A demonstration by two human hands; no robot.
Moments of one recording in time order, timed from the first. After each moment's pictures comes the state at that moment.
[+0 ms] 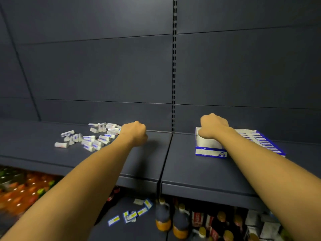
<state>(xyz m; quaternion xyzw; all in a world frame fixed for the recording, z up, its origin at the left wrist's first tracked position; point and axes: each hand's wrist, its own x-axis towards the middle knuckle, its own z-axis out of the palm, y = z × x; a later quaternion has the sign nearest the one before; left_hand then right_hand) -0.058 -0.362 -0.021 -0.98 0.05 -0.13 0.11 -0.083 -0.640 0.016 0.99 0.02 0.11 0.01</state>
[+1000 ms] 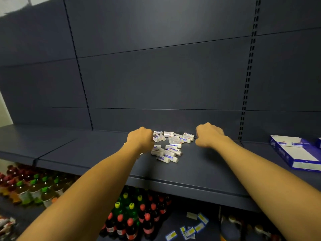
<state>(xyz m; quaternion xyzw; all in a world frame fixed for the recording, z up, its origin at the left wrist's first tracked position) -0.044 -0.083 -0.015 -0.99 0.04 -0.15 0.04 -0.041 -0.334 0.003 0.99 0.07 0.10 0.00</state>
